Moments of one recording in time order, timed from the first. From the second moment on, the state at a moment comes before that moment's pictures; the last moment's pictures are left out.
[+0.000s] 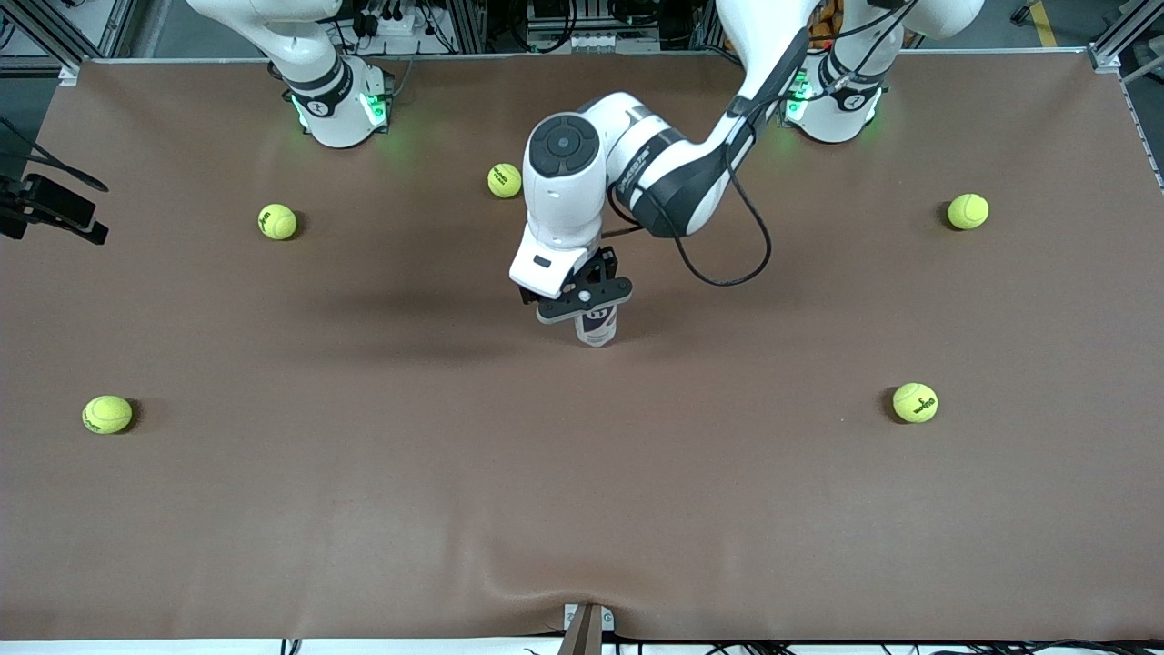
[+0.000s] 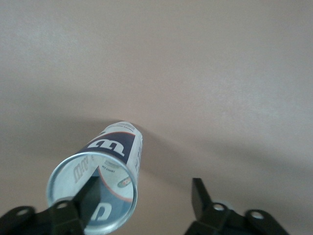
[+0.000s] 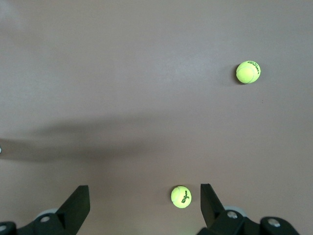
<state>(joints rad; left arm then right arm) -0.86 0.63 0.03 -1.25 -0.03 1.95 -1.13 -0.02 0.03 -0.06 -1.46 0.02 1.46 0.02</state>
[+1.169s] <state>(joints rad) -0.48 0.39 0.07 -1.25 -0.03 1.67 -0.67 -0.03 0.03 -0.06 -1.47 0.02 1.46 0.02</state>
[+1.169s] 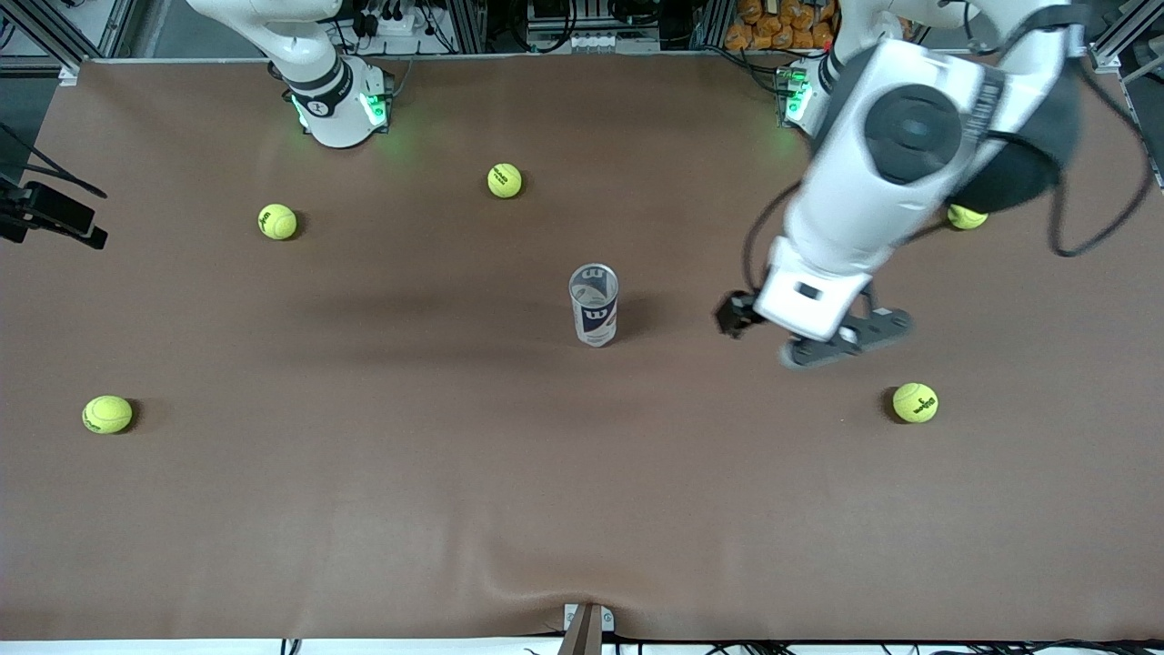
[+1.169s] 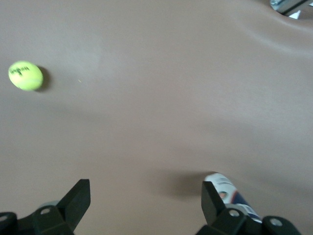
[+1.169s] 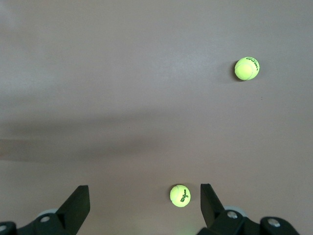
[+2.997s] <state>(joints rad) -0.03 -0.04 -0.04 -1.52 -0.02 1.55 -0.01 -0.03 0.03 -0.06 -1.47 0.02 1.46 0.02</state>
